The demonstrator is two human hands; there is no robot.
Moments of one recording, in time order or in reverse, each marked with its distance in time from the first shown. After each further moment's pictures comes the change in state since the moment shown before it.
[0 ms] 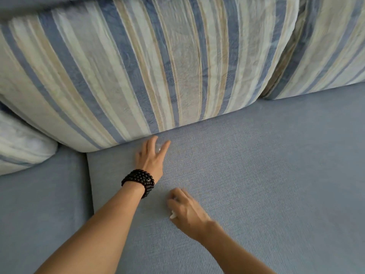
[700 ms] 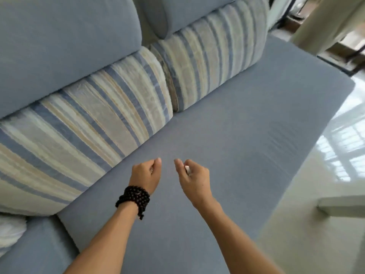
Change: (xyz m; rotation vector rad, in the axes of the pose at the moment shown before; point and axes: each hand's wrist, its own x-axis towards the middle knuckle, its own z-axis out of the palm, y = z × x) left_hand -0.041 0.161 -0.163 -0.573 -0.016 0.229; right_hand -0.101 -0.061 -0.181 0.548 0.984 0.695
